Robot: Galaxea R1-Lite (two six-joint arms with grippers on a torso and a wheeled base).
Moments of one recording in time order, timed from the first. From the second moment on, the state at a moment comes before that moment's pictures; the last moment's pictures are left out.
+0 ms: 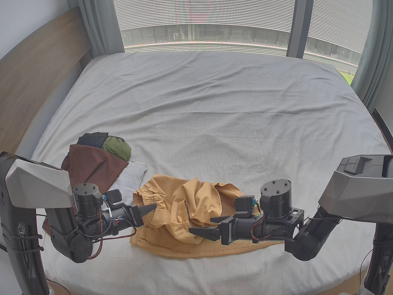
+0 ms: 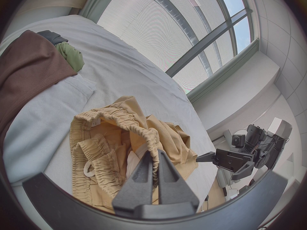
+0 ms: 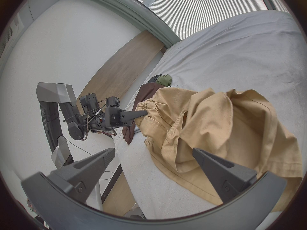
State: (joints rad) left arm -0.27 2.27 -0.38 -1.55 -0.47 -0.49; right arm 0.67 2.23 -0.66 -1.15 0.44 0.42
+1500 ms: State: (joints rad) left arm -0.26 2.27 -0.38 -1.55 -0.47 -0.49; right arm 0.74 2.48 -1.03 -0.92 0.41 0.51
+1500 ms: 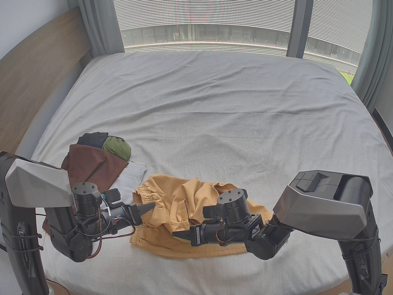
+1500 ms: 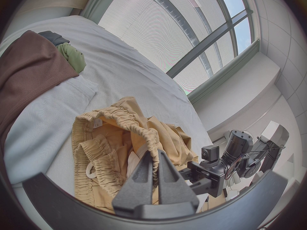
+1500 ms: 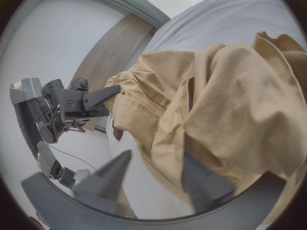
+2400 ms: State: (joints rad) left arm -0.26 2.31 -0.38 -1.55 -0.47 -0.49; right arm 0.50 2.35 -0.69 -1.40 0.47 0.56
